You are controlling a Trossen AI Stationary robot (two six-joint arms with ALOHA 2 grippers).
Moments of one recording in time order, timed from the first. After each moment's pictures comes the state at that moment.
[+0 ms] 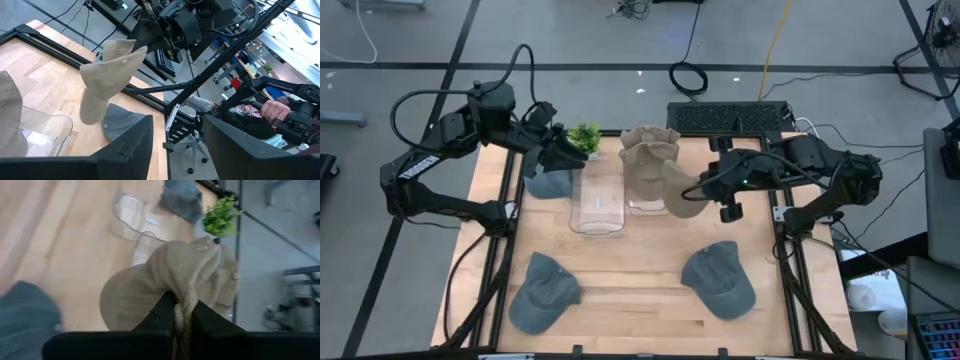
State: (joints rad) left arm 0.36 1.12 1.54 -0.68 0.60 -0.52; right arm 0.13 1.48 1.96 -1.37 0.36 -0.32
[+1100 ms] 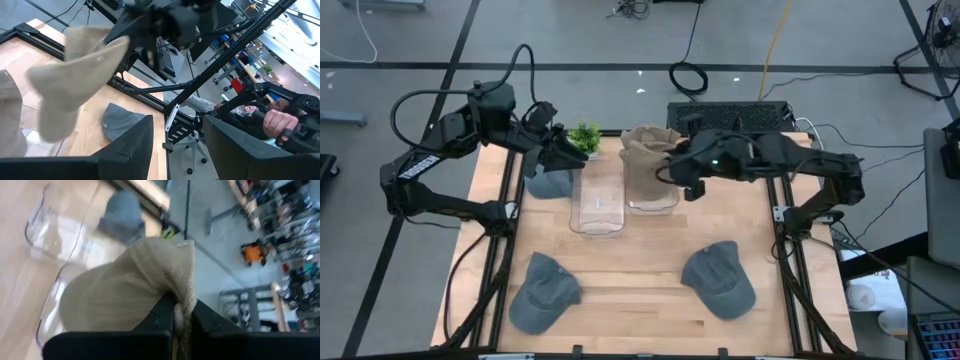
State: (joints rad) left arm 0.36 1.12 1.54 -0.68 0.60 -0.53; right arm 0.01 1.56 1.91 -0.97 0.46 -0.65
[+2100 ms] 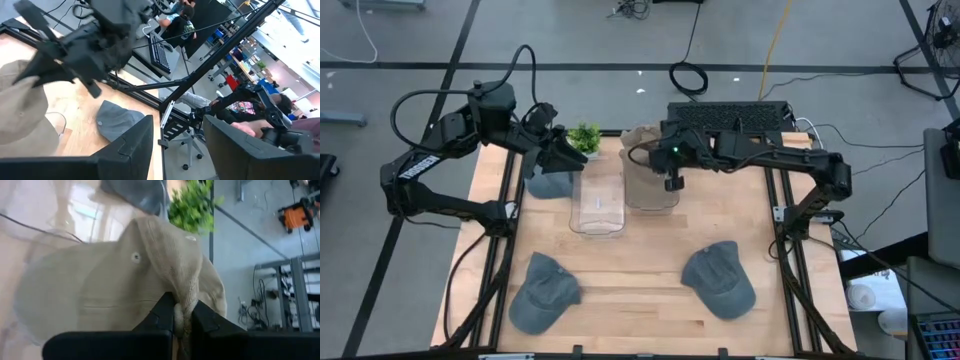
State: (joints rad) left arm 0.36 1.12 1.54 -0.68 0.64 -0.53; right arm -0.20 1.64 1.58 -0.68 0.28 -0.62
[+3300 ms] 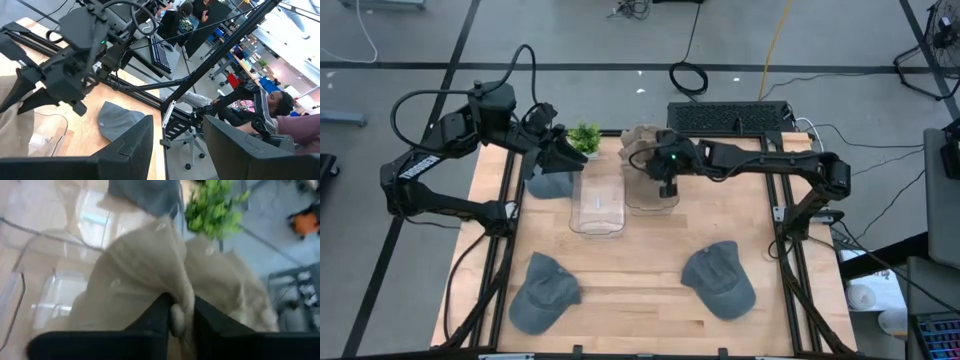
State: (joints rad) left arm 0.36 1.12 1.54 -0.68 0.64 -0.51; right arm -0.24 1.65 1.33 -0.36 0.17 -0.60
